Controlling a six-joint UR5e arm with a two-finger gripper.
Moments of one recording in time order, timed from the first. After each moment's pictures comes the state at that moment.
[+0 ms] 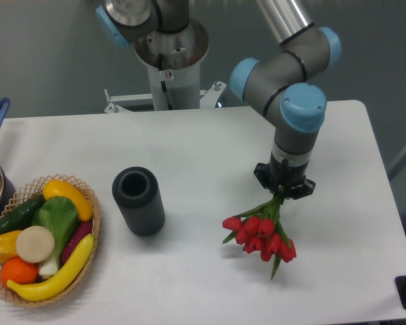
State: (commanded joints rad) arm 2.66 -1.94 -1.63 -0.97 1.50 1.13
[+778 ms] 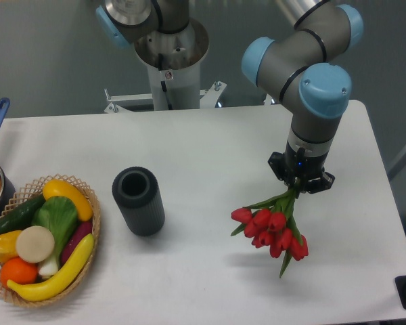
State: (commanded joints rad) arm 2.67 -1.94 -1.54 -1.11 1.52 1.20
